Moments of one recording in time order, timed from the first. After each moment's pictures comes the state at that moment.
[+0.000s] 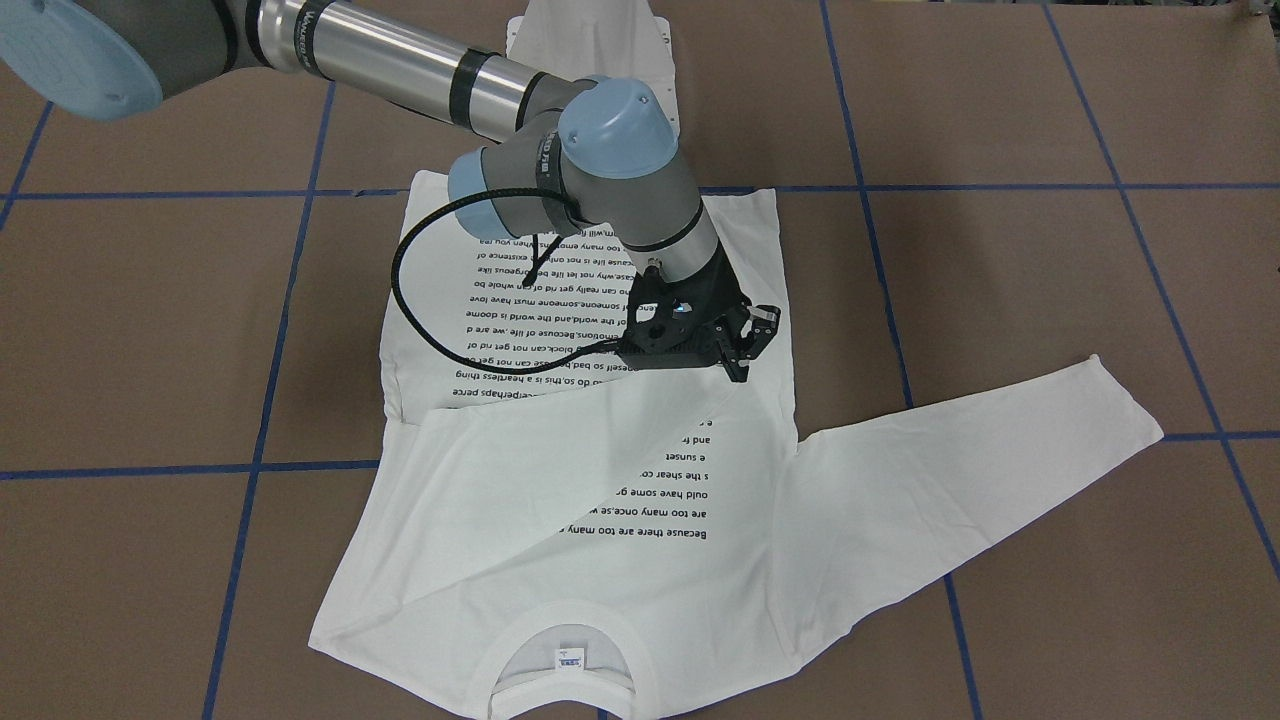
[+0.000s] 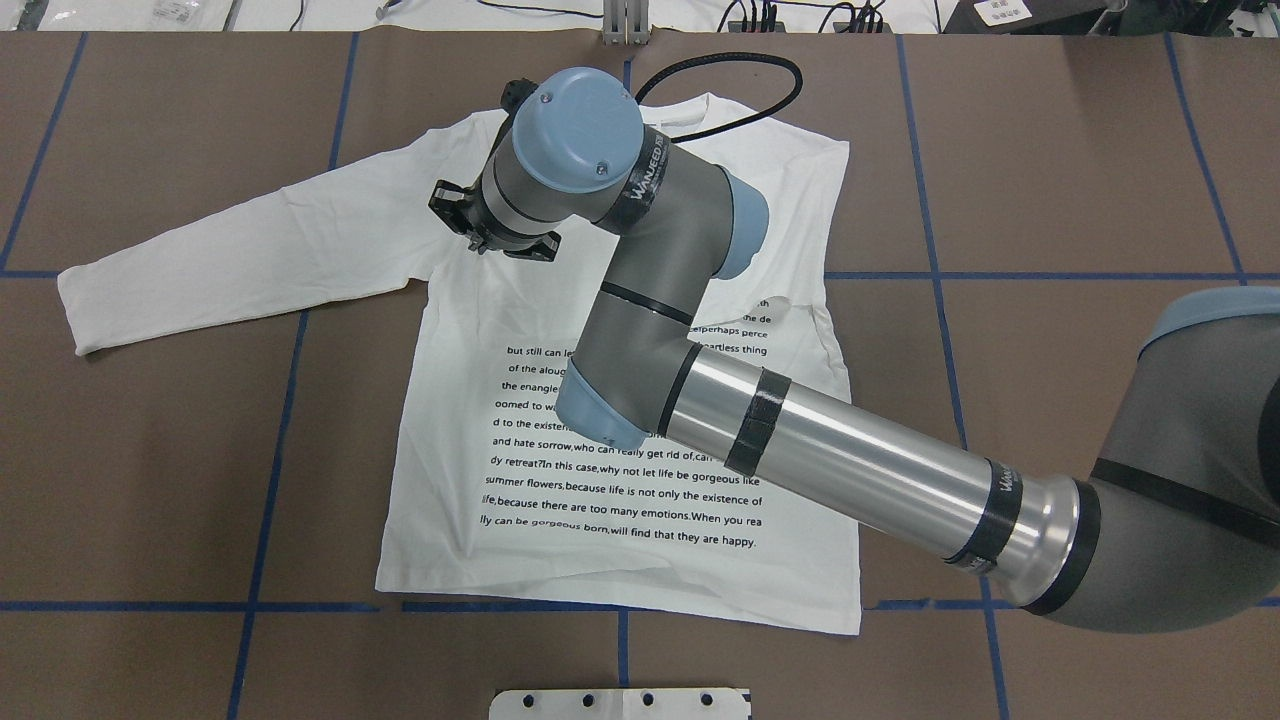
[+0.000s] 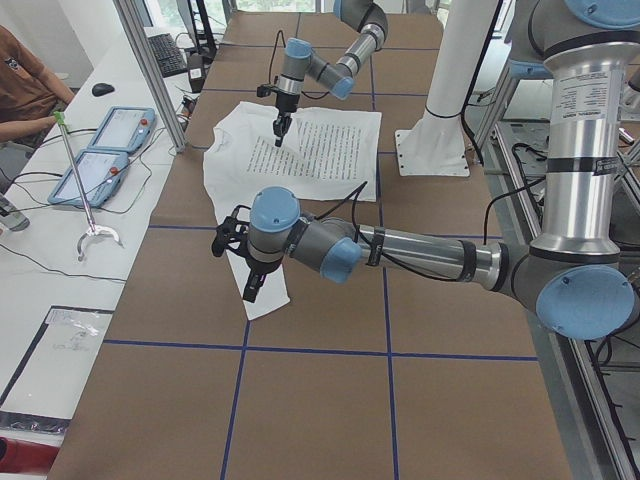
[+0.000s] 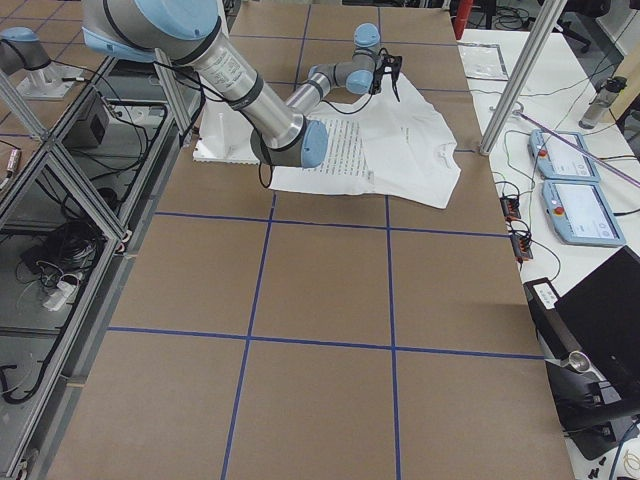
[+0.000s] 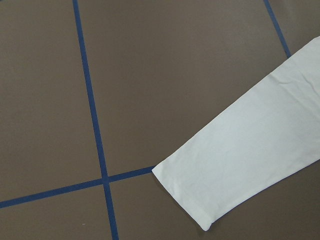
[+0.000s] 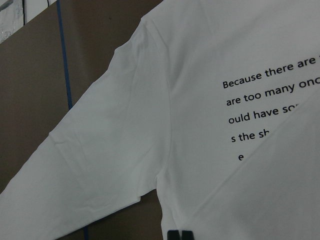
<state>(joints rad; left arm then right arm) -1.50 -1.54 -1.74 -1.93 -2.40 -0.18 0.57 -0.49 1.15 -1.01 1.85 1.59</state>
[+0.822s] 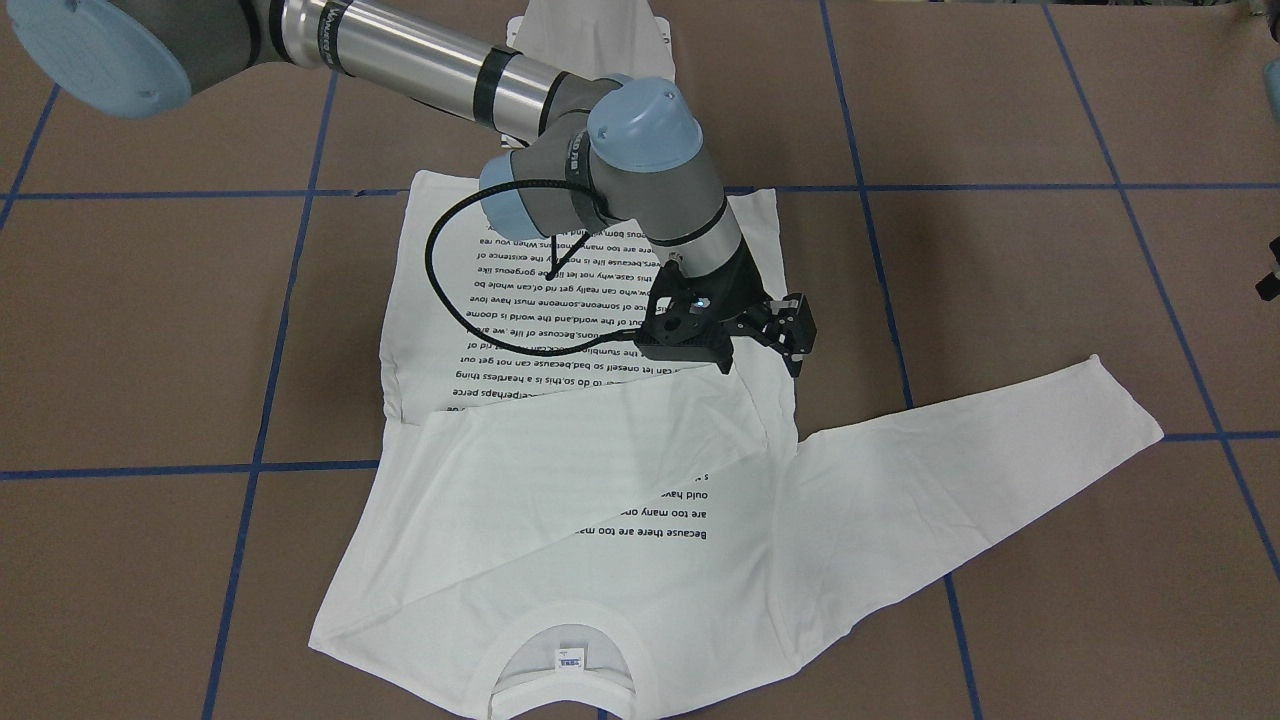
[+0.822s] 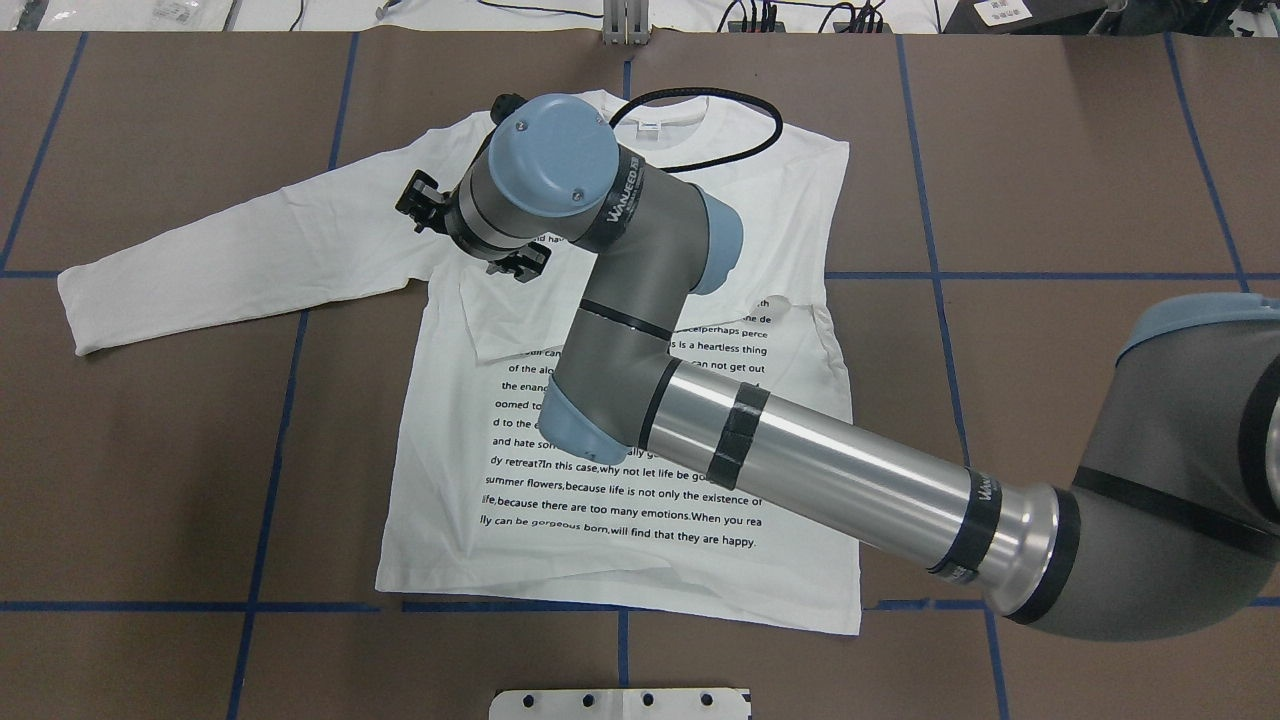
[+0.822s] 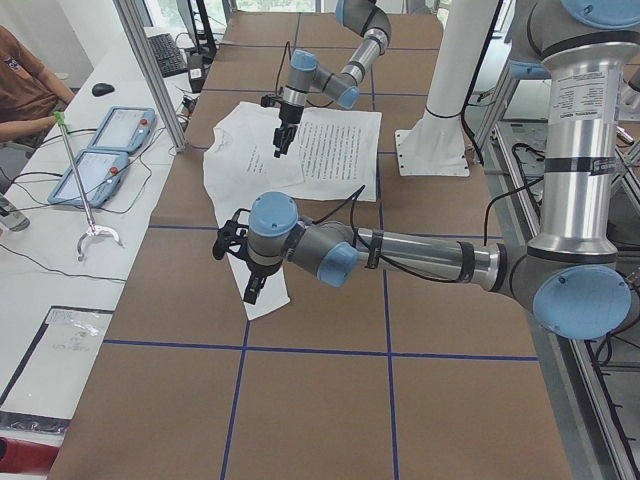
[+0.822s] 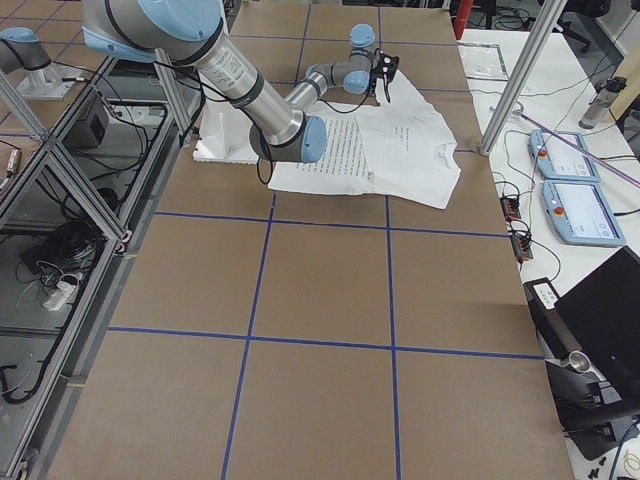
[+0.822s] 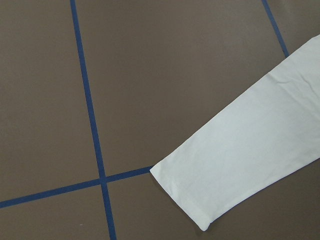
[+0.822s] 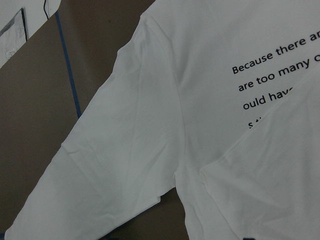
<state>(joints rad) -1.45 -1.56 -1.61 -2.04 -2.40 -0.23 0.57 -0.50 1.14 -0.96 1.84 1.74</state>
